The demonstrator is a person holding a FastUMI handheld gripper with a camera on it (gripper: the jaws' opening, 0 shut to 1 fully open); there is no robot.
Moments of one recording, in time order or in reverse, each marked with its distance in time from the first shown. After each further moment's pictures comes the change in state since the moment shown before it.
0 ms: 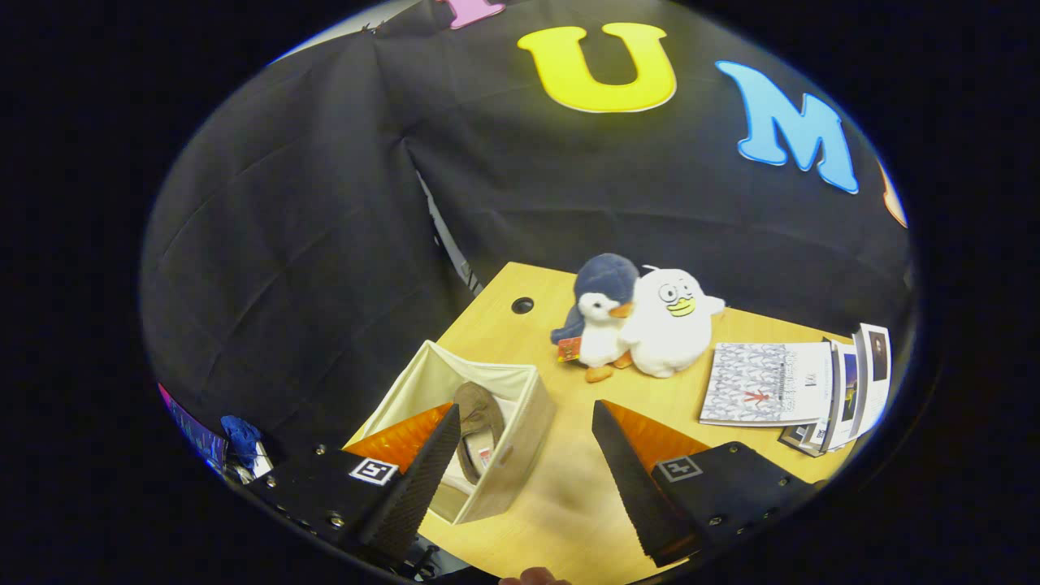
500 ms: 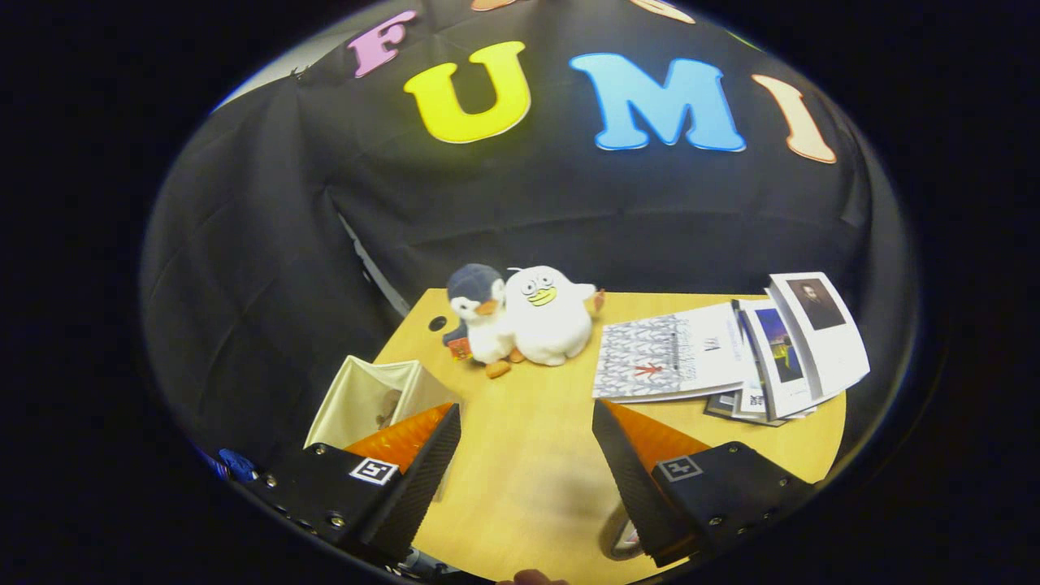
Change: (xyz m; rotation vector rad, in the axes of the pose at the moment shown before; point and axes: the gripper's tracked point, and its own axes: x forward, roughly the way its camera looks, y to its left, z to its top) arm -0.066 -0.146 -0.050 0.172 -0.090 -0.181
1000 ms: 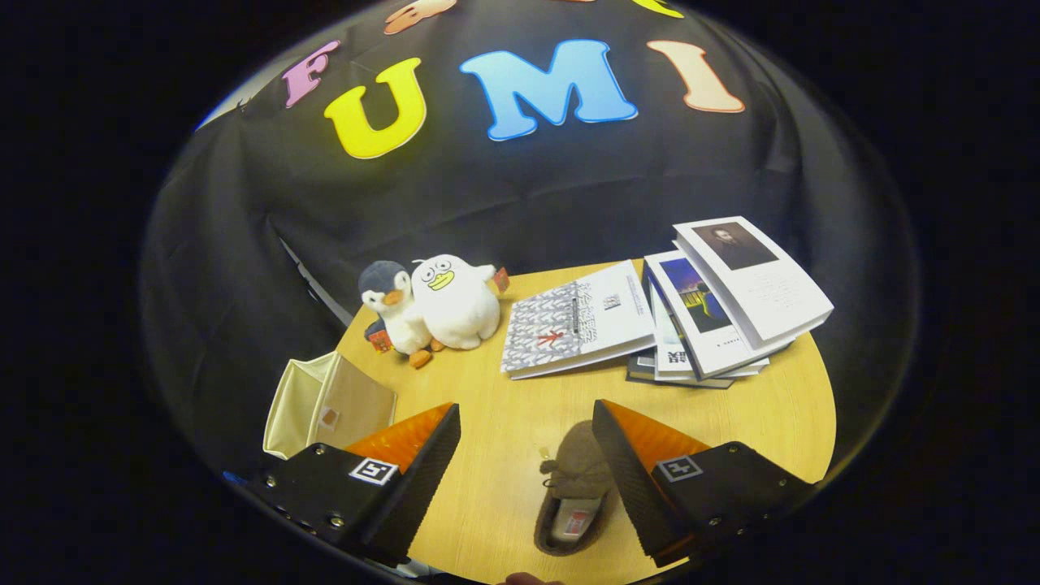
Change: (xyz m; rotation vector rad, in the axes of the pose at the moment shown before) arm -0.013 -0.104 -0.060 0.143 0.003 -0.107
